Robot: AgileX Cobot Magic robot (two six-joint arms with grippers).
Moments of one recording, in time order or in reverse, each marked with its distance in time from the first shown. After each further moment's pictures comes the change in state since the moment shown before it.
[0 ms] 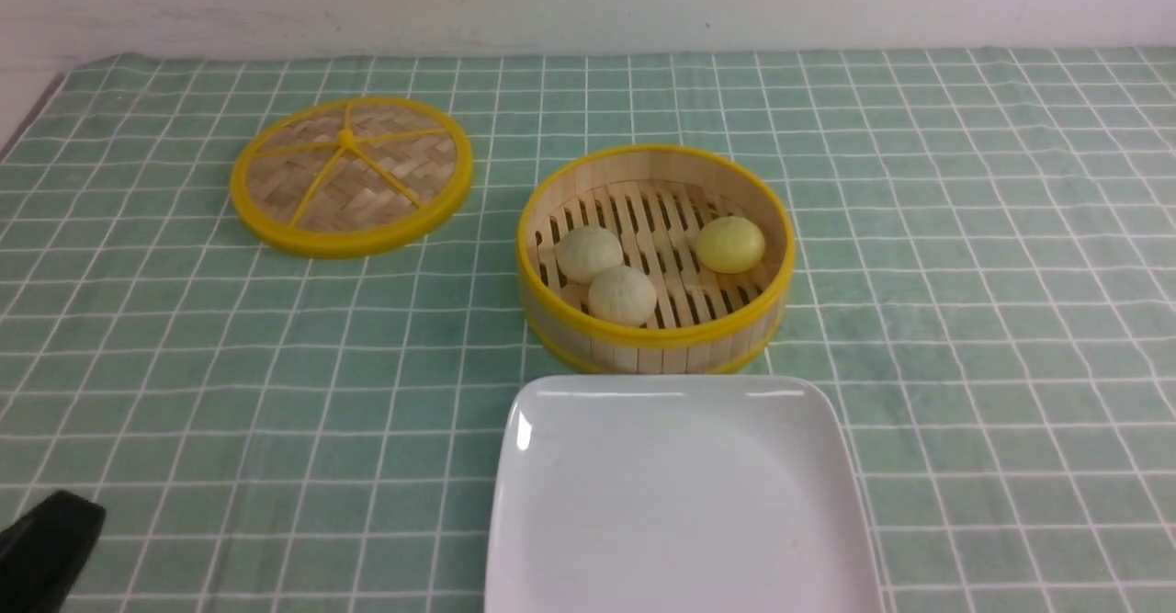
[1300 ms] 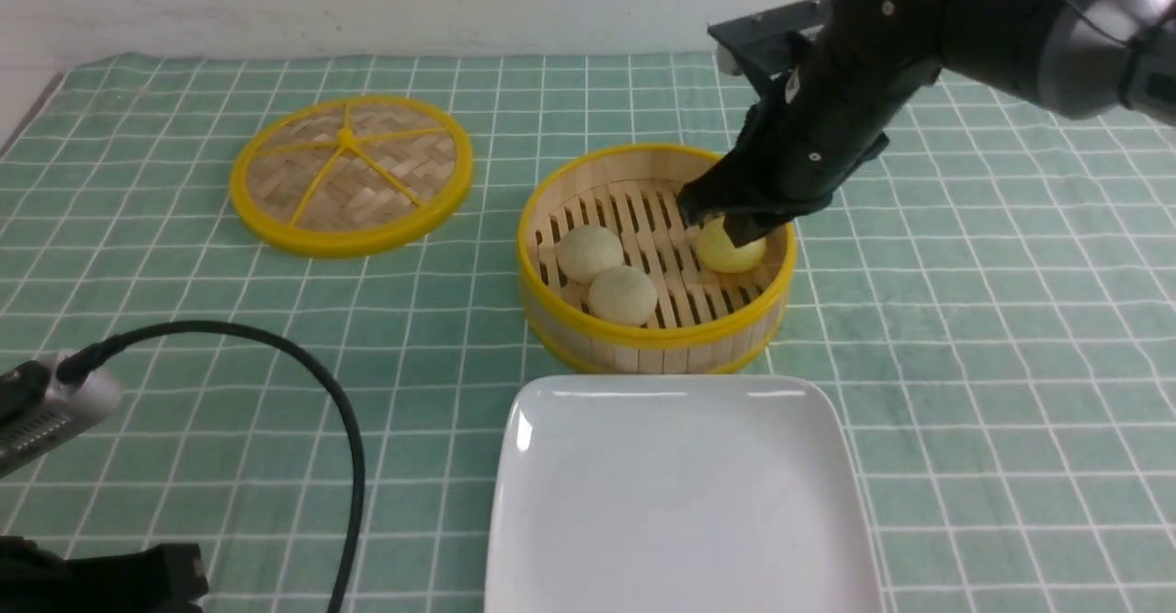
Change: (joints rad) right arm 0.450 1.947 -1.557 -0.701 0.626 0.104; left arm 0.000 0.720 -0.283 0.191 0.512 0.303
